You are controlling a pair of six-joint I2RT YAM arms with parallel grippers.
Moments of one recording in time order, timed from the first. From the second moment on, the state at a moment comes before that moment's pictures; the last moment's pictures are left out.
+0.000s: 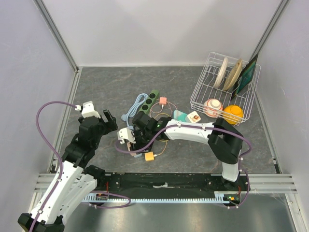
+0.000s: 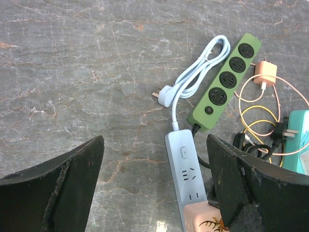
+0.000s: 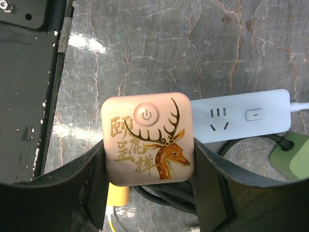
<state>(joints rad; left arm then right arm) -0.38 0.58 0.65 -0.52 -0.39 -0.46 1.08 1.92 1.34 -0.39 -0.41 -0.59</state>
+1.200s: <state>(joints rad) -0.37 0.54 0.65 -0.52 -0.37 -0.46 1.11 1.97 1.45 -0.66 -0.07 -0.60</state>
